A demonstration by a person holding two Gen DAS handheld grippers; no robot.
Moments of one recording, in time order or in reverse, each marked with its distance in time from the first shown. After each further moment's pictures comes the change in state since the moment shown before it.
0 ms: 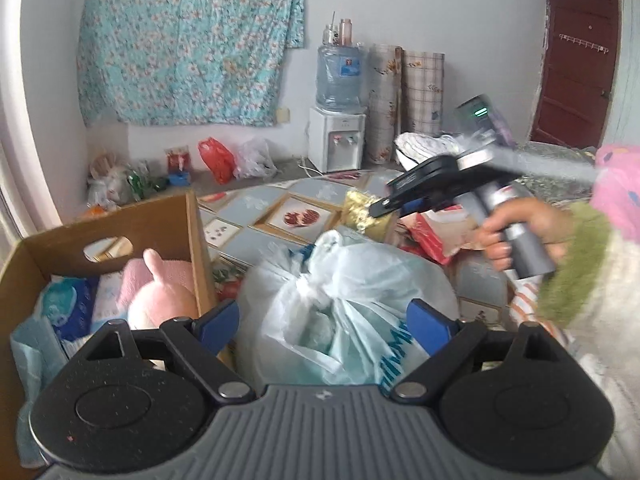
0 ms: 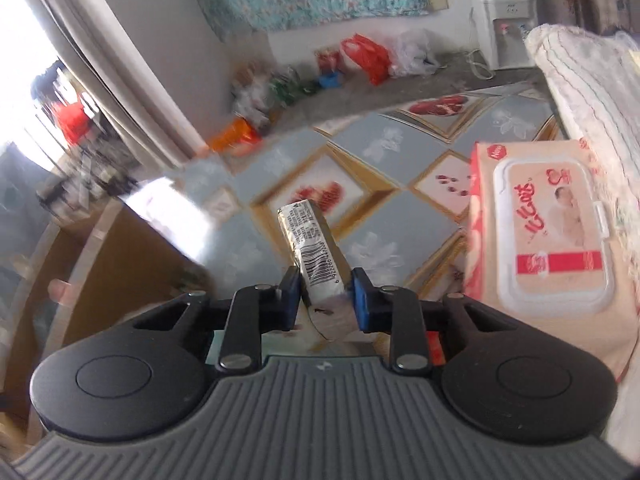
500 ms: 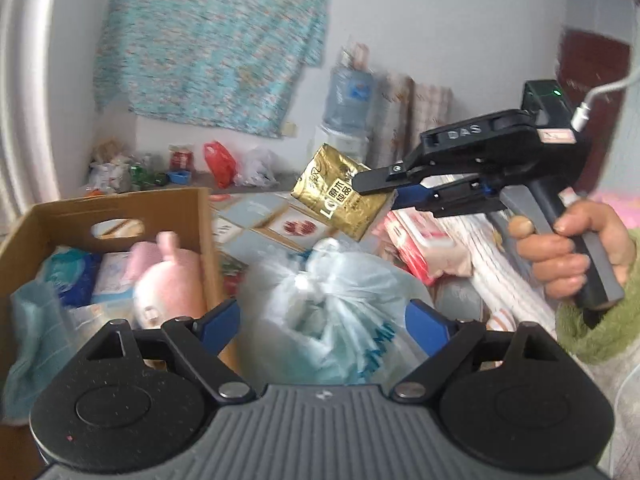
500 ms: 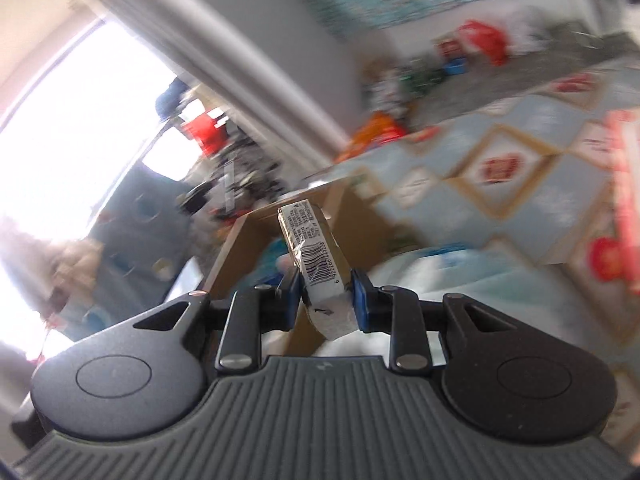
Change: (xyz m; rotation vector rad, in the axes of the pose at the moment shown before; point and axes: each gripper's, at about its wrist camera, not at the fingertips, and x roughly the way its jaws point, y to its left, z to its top) left arm -0.049 0.022 -0.023 -0.153 -0.080 -0.036; right arm -0.094 0.103 -0.026 0.027 0.047 0.425
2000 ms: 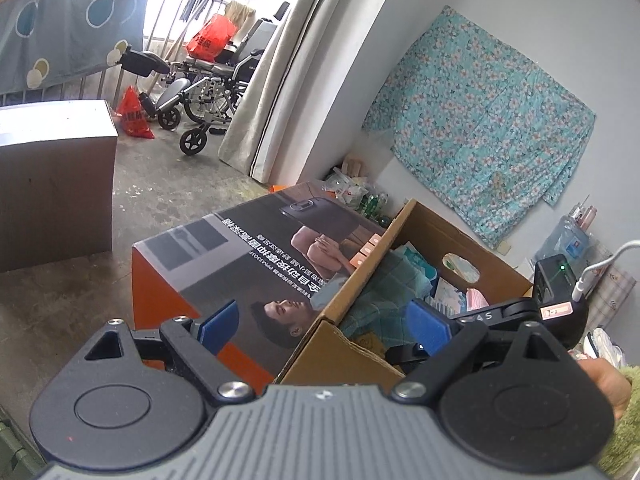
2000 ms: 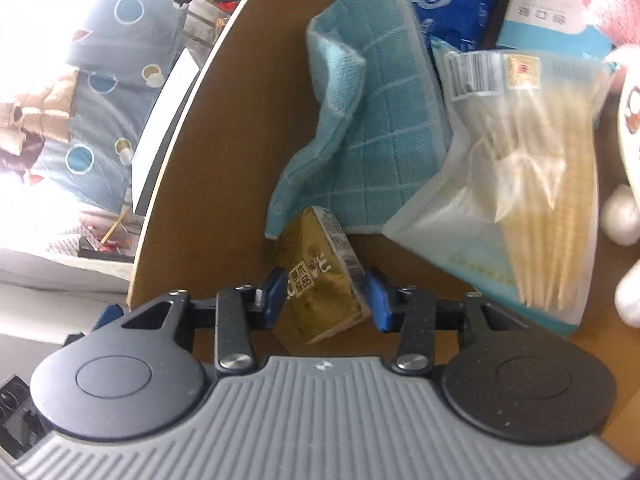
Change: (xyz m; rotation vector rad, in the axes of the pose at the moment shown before) left arm -0.169 0.240 -0.116 -0.591 -0.208 0.471; right arm 0.312 0.183 -0.145 -0.045 0.647 -0.033
